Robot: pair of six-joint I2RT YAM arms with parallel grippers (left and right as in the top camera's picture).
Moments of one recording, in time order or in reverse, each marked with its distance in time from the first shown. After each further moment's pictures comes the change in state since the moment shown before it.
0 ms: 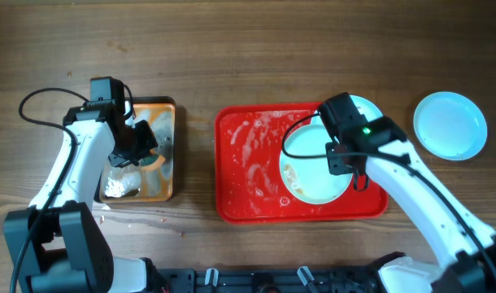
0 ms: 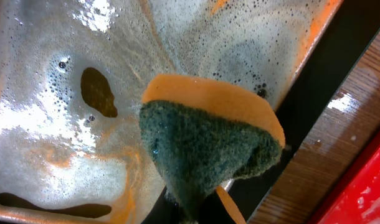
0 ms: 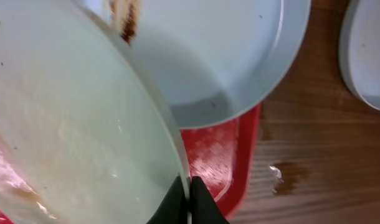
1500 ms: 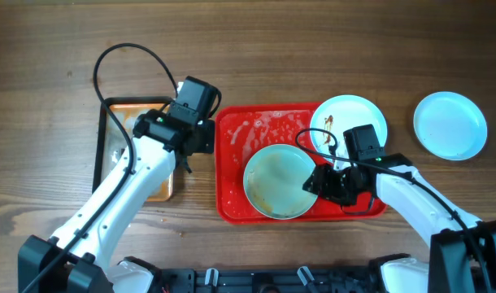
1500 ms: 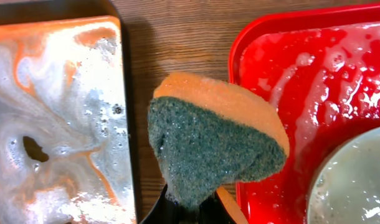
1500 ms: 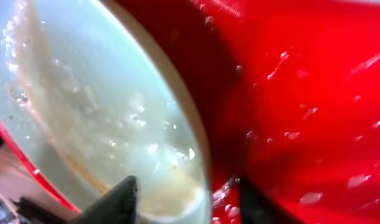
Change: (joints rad) left arm -0.529 -0.132 0.079 0.018 -0.283 0.000; right arm -0.205 -0.006 -0.455 0.507 -0.805 0.213
